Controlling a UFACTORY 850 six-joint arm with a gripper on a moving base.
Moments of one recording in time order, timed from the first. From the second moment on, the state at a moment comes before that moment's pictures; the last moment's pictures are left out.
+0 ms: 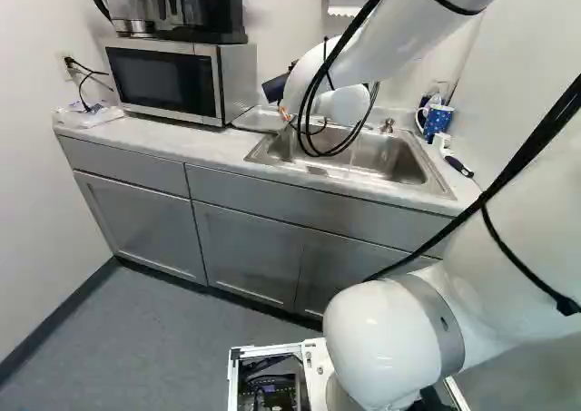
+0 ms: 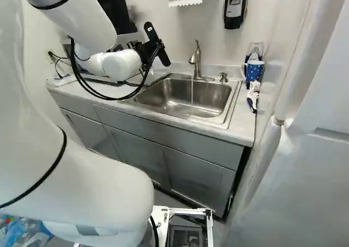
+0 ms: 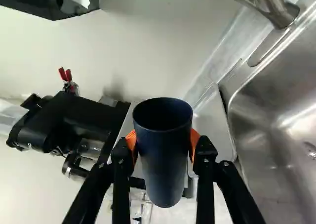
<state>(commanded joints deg) 6.8 12.2 -37.1 2.0 37.7 63.3</state>
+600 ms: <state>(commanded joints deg) 6.8 12.2 -37.1 2.0 37.7 45.2</state>
